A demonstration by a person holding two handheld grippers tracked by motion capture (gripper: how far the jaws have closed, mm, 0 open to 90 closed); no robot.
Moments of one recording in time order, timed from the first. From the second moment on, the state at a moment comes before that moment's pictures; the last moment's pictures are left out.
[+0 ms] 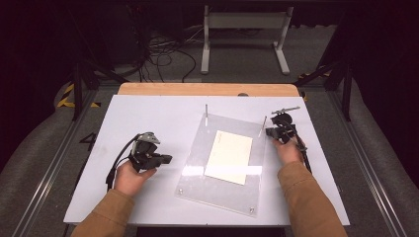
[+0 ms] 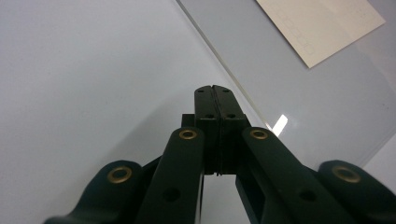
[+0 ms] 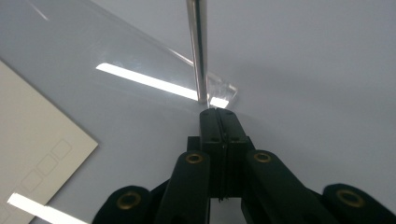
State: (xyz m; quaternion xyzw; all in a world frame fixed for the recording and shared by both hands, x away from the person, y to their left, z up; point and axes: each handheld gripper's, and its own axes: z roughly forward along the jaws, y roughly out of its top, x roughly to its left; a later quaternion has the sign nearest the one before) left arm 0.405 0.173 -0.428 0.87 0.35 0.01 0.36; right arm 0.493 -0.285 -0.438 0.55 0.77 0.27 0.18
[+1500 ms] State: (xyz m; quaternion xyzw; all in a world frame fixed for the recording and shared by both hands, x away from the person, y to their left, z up) left arm 0.394 0.213 -0.433 0.85 0.38 0.02 0.37; right arm 0.524 -0.149 -0.412 0.40 0.85 0.30 0.17
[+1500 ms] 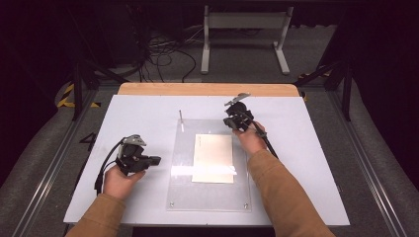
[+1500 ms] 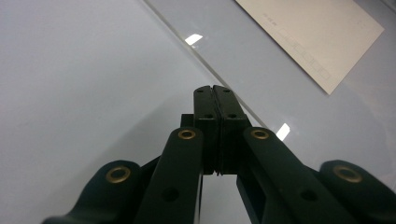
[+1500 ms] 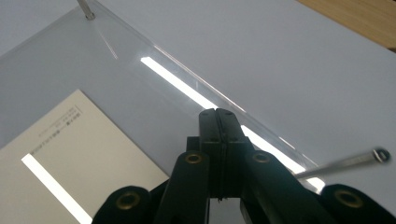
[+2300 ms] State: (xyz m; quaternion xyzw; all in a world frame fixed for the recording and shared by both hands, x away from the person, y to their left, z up) left arm 0.374 0.250 -0.438 0.83 0.42 0.03 0.38; right arm 0.588 -0.097 -0.435 0.45 0.85 0.24 0.15
